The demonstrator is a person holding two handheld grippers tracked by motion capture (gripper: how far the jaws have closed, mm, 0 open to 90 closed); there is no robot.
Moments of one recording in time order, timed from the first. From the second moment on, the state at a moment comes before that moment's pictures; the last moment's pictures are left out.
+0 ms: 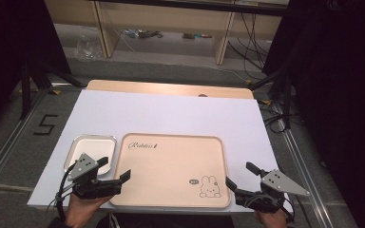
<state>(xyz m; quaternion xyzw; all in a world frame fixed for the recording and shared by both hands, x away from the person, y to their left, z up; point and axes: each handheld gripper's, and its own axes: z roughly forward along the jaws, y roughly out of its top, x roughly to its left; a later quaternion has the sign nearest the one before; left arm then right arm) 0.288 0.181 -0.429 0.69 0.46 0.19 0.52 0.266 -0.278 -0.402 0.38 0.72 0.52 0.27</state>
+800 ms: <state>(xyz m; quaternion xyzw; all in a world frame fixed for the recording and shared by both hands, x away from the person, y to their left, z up) 0.296 0.192 -0.431 0.70 0.48 0.20 0.49 0.266 -0.278 -0.402 0.38 0.72 0.52 0.27</state>
